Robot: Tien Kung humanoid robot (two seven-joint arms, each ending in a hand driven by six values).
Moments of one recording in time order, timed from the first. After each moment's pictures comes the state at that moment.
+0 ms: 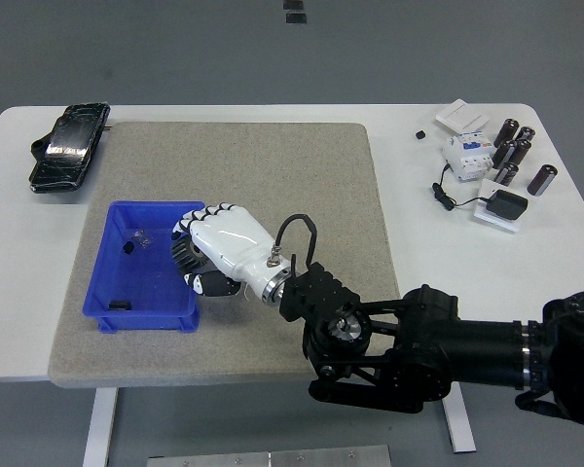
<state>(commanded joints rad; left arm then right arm) -0.10 0.29 -1.02 -0.29 0.87 0.05 0.60 0.90 0.00 0.04 1.24 -1.88 -0.48 -0.48</state>
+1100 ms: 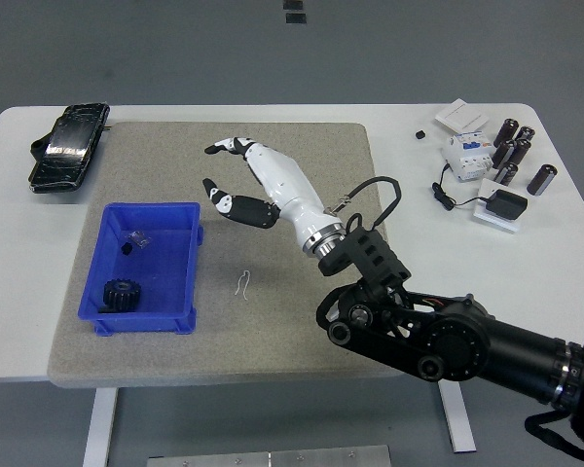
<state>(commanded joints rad) -0.09 0.28 -1.03 -0.30 0.87 0.05 0.61 0.70 -0.12 0.47 1.33 -1.48 -0.62 -0.12</state>
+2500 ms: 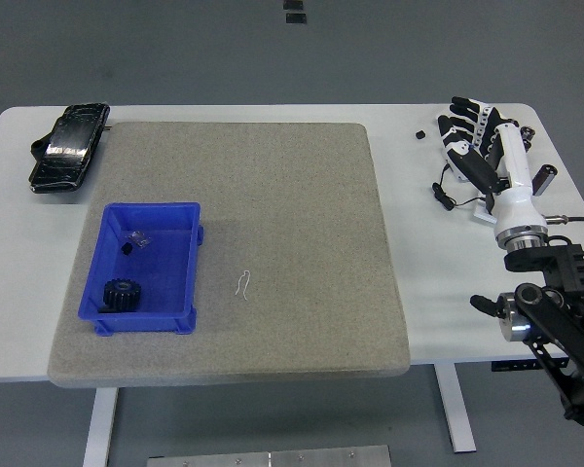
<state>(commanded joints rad) -0.07 0.33 -1.01 -0.29 0.86 0.04 0.61 0.25 -0.35 1.08 1.49 -1.11 -0.52 0.18</state>
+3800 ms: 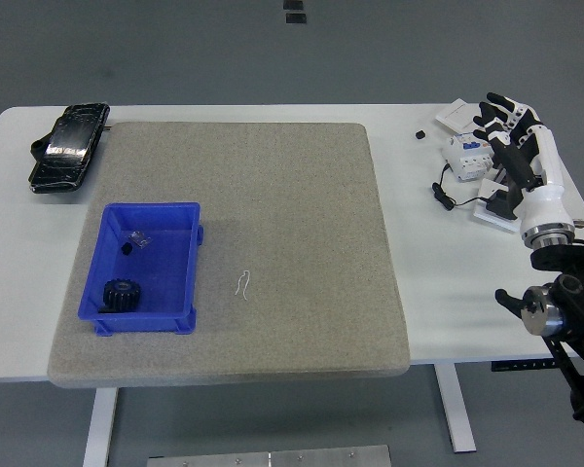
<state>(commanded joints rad) -0.09 0.32 -0.99 -0.29 0.79 0.06 0.60 0.21 -0.35 1.21 1.47 -0.90 -0.39 0.24</state>
